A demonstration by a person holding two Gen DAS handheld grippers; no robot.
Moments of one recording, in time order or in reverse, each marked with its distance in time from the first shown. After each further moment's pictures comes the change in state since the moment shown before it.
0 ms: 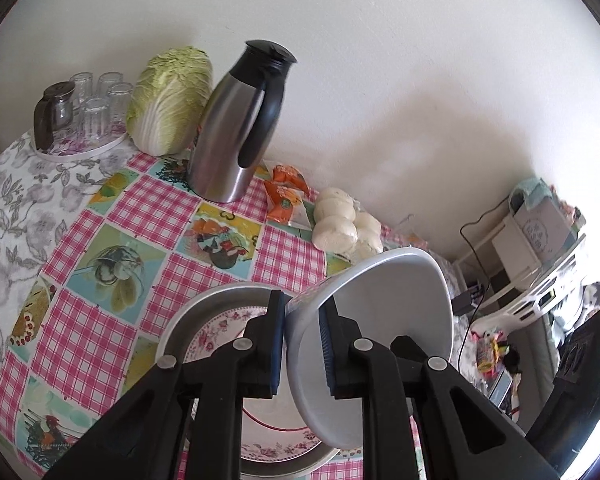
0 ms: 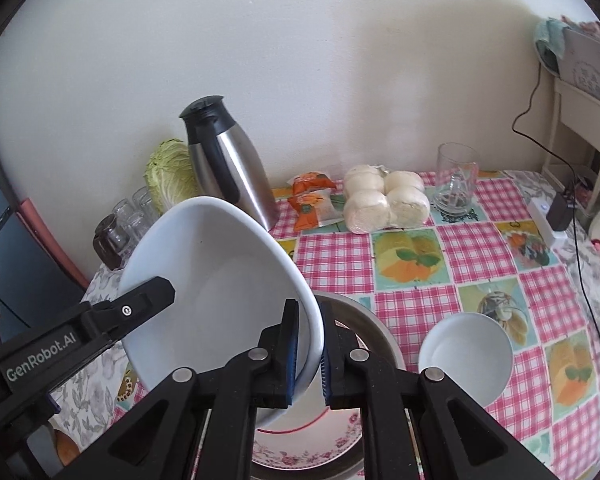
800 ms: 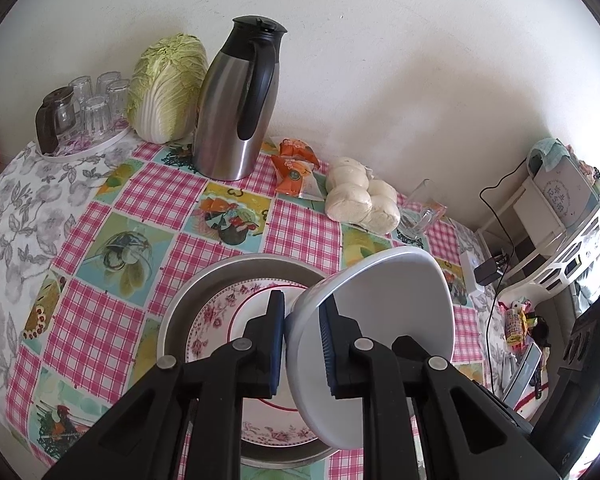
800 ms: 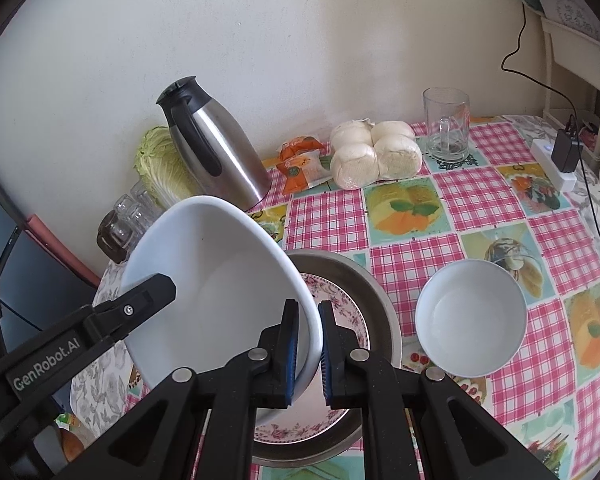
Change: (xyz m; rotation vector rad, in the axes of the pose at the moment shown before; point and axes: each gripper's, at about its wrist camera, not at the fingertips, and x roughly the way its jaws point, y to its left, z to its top) left arm 0.013 -0.012 -0.020 0.061 0.057 0.100; right arm 0.012 -0.034 -0.019 0.096 0.103 0.065
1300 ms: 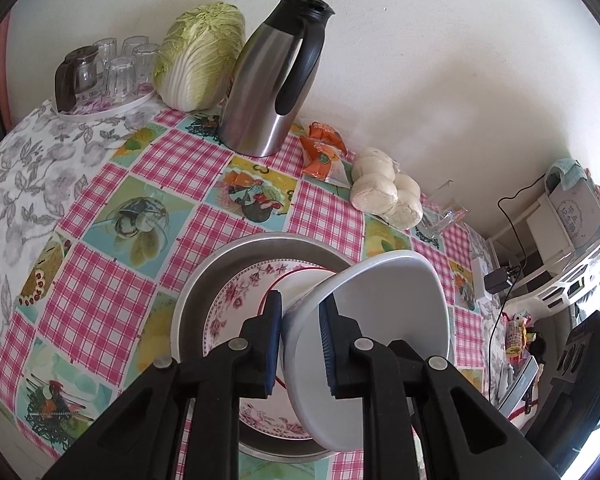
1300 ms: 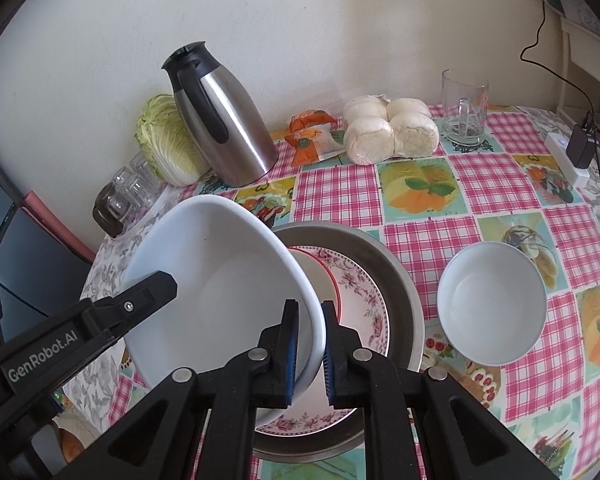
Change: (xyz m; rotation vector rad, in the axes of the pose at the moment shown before) left arm 0.012 0.031 -0.008 -0.106 0.048 0.009; right arm 0.023 0.016 -0.009 -0.044 0.077 -0.007
